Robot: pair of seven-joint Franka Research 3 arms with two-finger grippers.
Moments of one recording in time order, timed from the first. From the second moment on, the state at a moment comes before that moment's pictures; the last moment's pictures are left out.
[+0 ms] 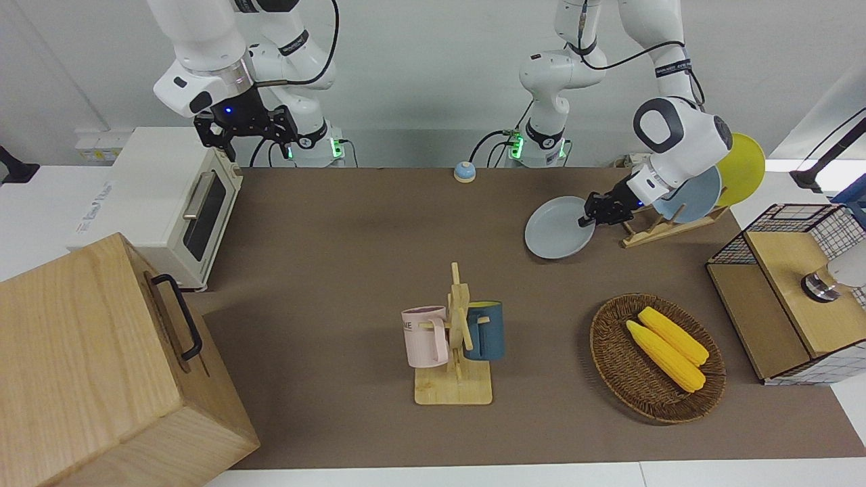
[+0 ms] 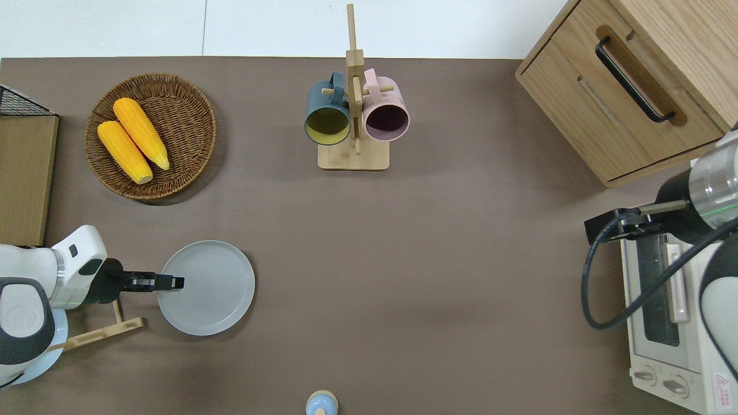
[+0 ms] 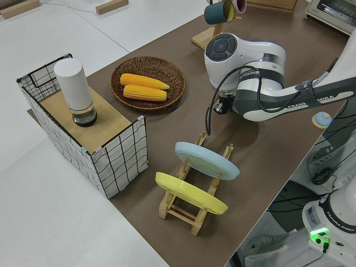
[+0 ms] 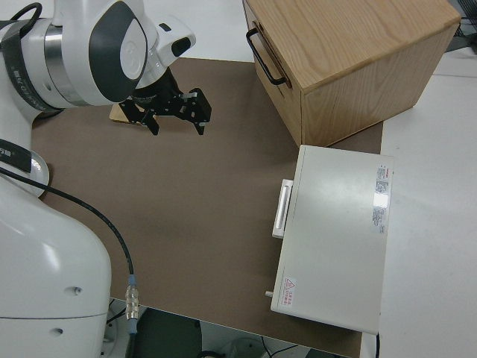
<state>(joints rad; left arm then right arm) 0.12 -0.07 0.04 -2.34 -0.53 2.05 0.54 -0.26 0.02 0.38 -1.48 -0.03 1.38 0.04</state>
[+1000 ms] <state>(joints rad) 0.12 -0.07 0.04 -2.32 -0.52 2.05 0.54 -0.26 0.02 0.38 -1.48 -0.03 1.38 0.04</state>
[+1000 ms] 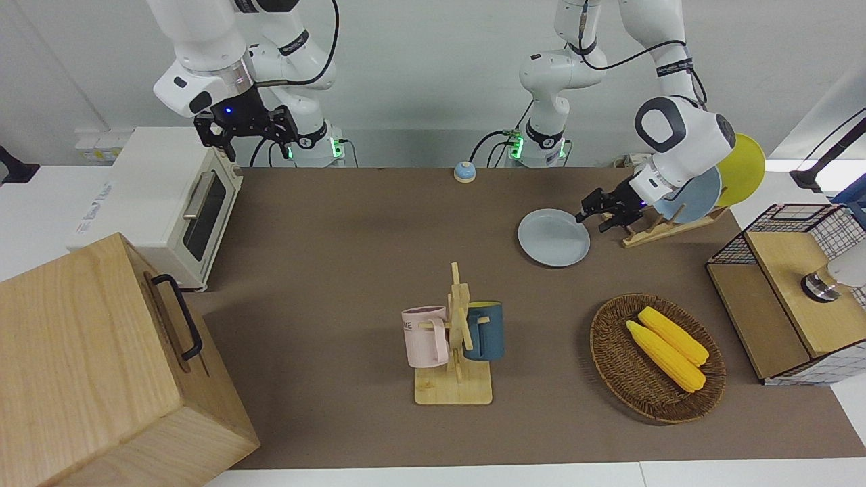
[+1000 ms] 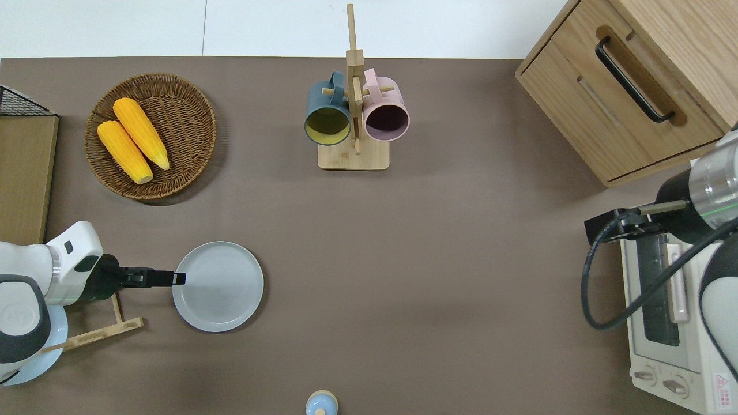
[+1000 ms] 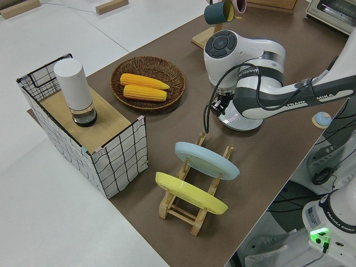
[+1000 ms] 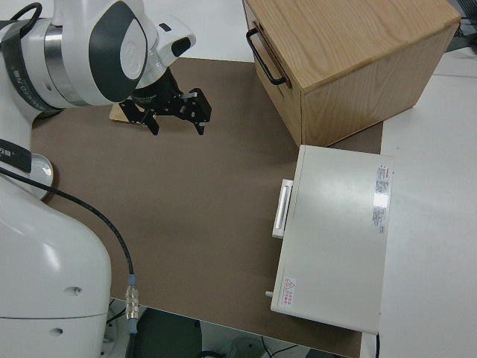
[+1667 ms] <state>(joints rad) 0.12 -0.10 -0.07 -1.97 -0.14 1.80 0.17 -0.26 0.02 0.38 -1.48 -0.03 1.38 0.04</state>
